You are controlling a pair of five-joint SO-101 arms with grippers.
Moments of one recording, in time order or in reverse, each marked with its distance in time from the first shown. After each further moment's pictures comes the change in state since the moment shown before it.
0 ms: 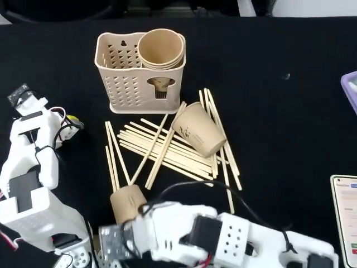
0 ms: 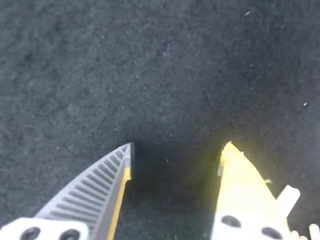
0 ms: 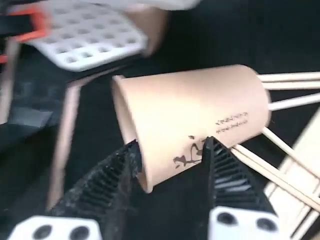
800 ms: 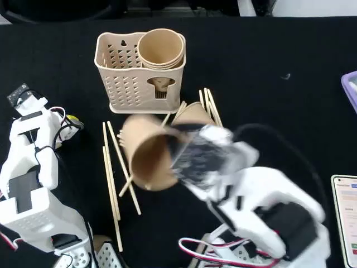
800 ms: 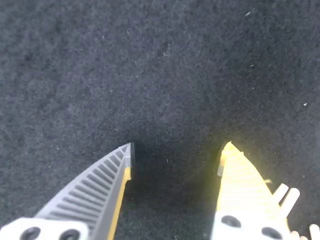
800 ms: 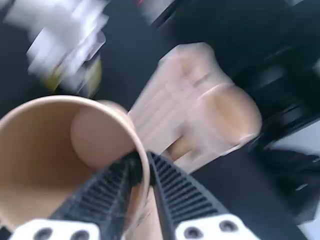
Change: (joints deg) left arm 0.0 0.0 0.0 0.1 0.1; right arm 38.8 2.4 -49.4 5.3 0.6
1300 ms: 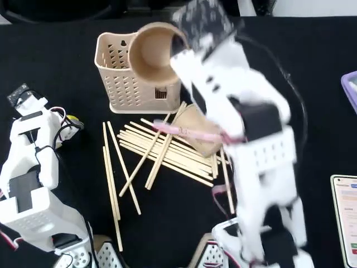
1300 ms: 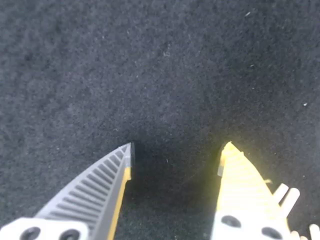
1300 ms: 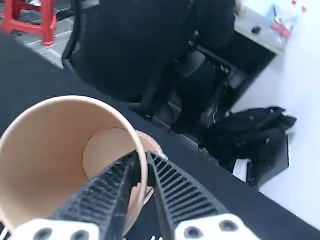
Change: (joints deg) left arm 0.0 0.0 0.0 0.0 0.0; right arm 14.3 40.6 -29.9 -13.0 -11.2
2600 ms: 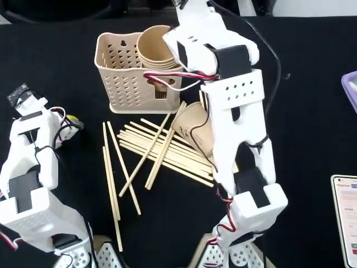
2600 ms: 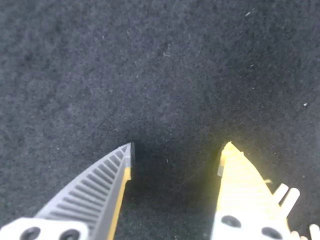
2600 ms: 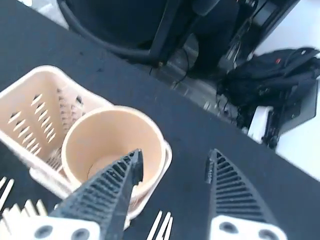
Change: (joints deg) left arm 0.0 0.0 0.0 0.0 0.0; right arm 1.7 30.1 -31.0 17.3 -0.8
